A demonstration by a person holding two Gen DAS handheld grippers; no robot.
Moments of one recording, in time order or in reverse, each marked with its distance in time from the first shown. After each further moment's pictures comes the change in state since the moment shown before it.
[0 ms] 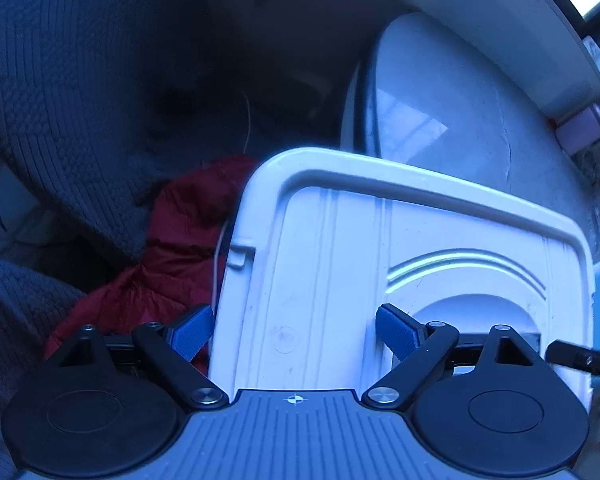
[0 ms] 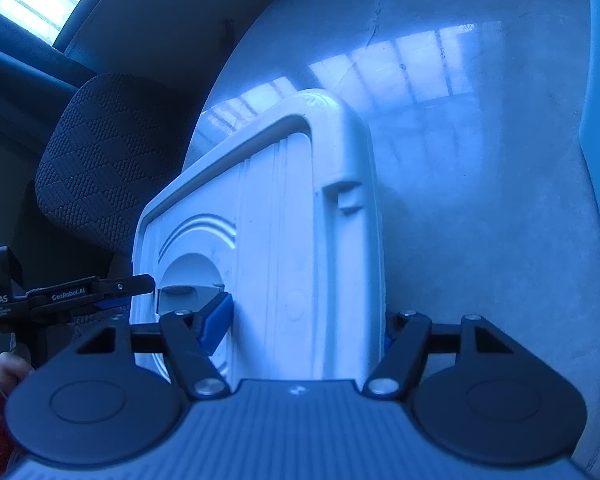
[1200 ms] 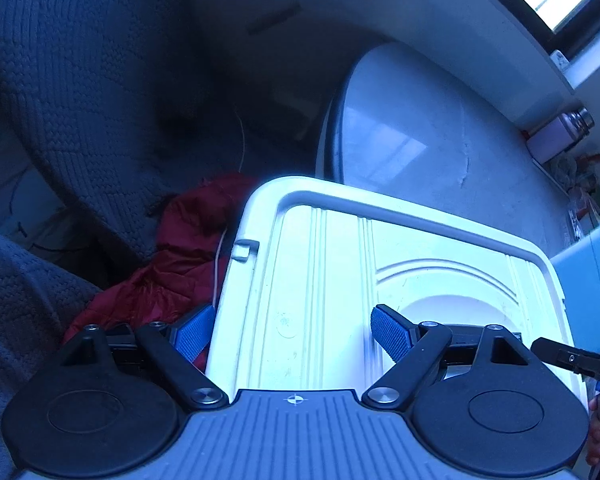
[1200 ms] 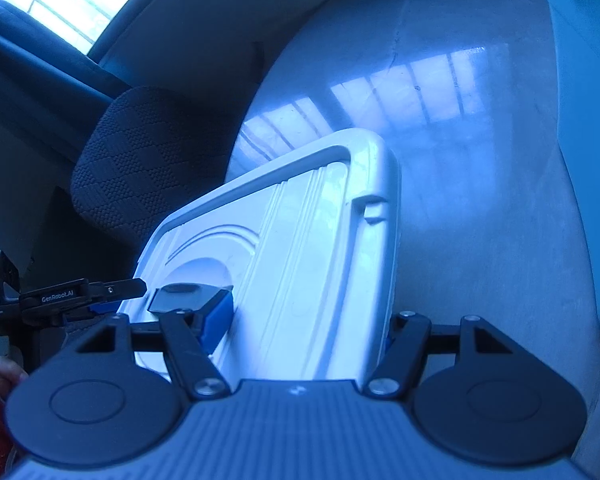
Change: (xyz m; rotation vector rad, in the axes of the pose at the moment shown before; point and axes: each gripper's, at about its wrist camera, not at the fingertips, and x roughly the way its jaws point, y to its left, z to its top) left arm -0.085 -0.019 -0.032 0.083 -0.088 0.018; right arm -0.041 0.019 -0.031 -0.023 -0.088 0.054
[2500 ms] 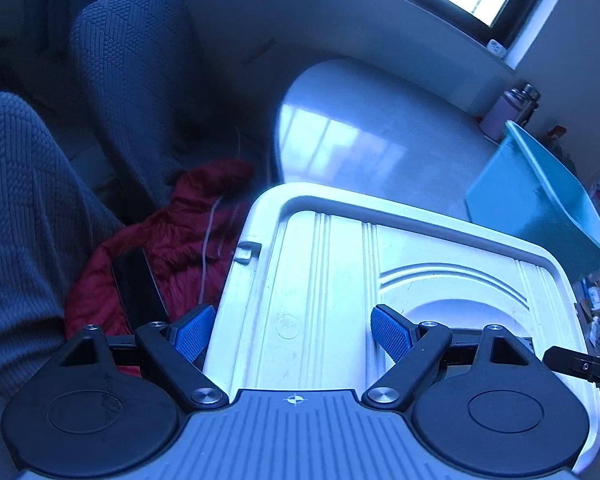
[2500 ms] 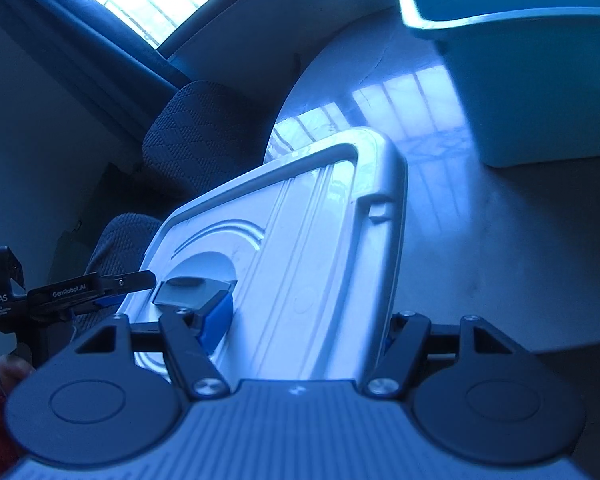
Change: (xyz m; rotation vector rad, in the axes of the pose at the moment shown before) left arm -0.151 -0.108 -0.217 0.023 -0.153 0.066; right arm -0.162 -0.024 -0.162 -0.090 -0.076 0.079
